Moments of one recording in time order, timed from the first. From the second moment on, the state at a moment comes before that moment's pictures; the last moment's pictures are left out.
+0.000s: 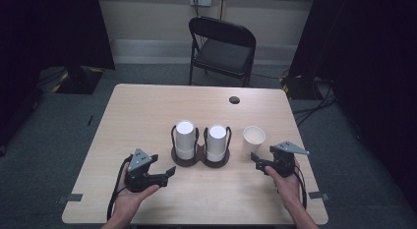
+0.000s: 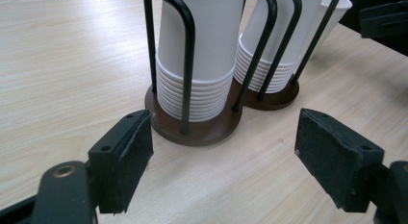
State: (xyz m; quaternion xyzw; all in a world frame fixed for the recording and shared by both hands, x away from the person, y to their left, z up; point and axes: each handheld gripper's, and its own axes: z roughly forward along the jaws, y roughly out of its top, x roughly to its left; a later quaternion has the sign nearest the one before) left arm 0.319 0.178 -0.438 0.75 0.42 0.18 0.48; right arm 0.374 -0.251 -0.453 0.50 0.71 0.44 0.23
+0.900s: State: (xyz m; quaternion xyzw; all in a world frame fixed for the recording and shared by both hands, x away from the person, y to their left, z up) left arm 0.317 0.171 -0.446 0.77 0.43 0.16 0.45; right arm 0.301 -0.216 -0.440 0.47 0.72 0.47 0.19
